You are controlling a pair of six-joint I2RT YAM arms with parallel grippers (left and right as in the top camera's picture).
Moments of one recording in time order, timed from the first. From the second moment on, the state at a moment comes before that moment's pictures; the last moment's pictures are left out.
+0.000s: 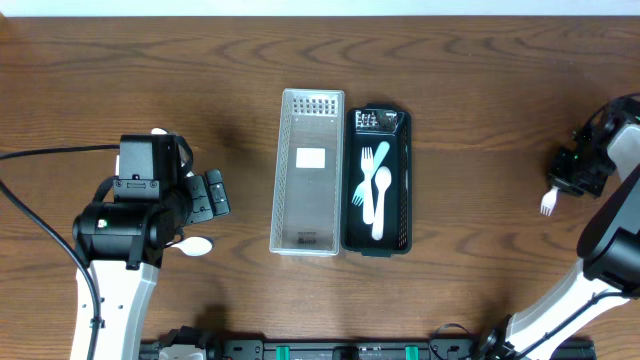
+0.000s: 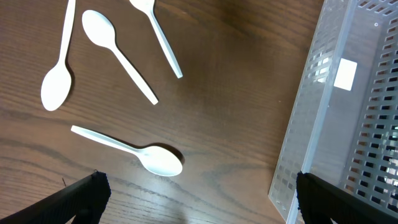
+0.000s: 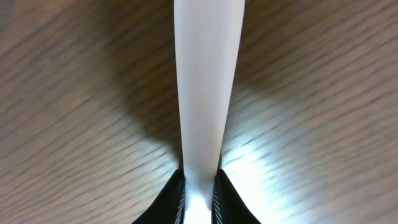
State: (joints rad) left arm -0.05 1.08 1.11 -1.12 -0.06 -0.28; right arm -0.49 2.04 1.40 -0.89 -0.02 0.04
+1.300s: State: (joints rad) left arm -0.05 1.08 1.11 -1.12 -0.06 -0.28; right arm 0.52 2.05 1.61 -1.05 -0.02 0.44
